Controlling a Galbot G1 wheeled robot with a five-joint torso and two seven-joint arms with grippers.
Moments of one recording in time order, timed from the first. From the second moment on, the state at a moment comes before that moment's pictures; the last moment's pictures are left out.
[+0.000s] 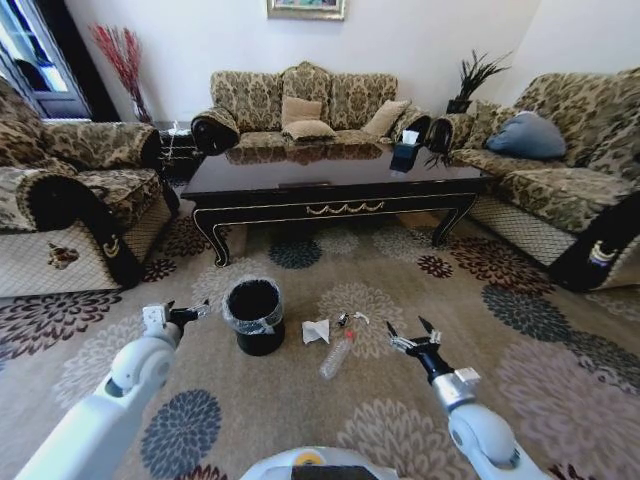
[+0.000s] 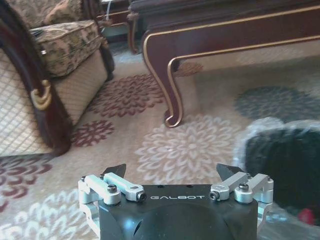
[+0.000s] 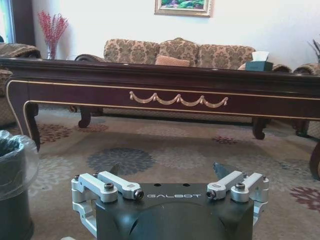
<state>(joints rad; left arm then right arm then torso) 1.25 -0.83 -0.55 -2.02 -0.84 0.68 -0.54 -1.60 1.03 0.55 1.97 0.42 0.07 0.02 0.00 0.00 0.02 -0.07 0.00</state>
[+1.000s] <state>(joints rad) 0.72 -0.92 -0.19 -1.67 -1.60 0.74 -0.98 -1.62 1.05 0.55 1.96 0.41 0.07 0.02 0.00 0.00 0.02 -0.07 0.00</state>
